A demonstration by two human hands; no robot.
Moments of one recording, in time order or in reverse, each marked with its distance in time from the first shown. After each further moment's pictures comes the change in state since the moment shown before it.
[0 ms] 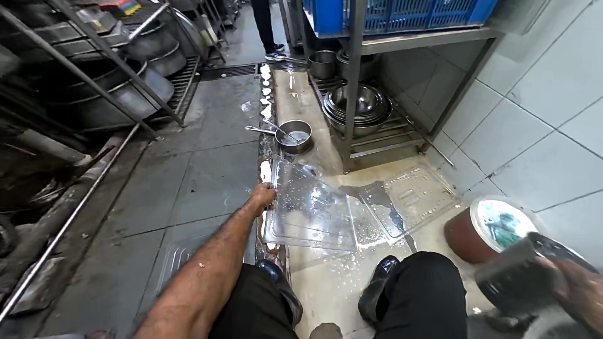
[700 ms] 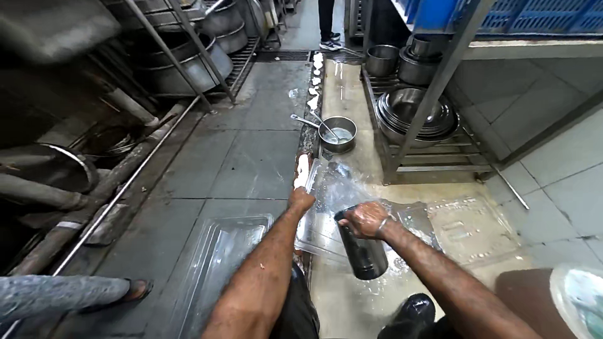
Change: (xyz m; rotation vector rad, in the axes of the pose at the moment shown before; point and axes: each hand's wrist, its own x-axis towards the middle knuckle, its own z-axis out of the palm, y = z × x) left_hand 0.048 -0.024 -0.009 0.109 0.100 -0.143; right_hand 0.150 -0.476 0.094 0.029 -0.613 -1.128
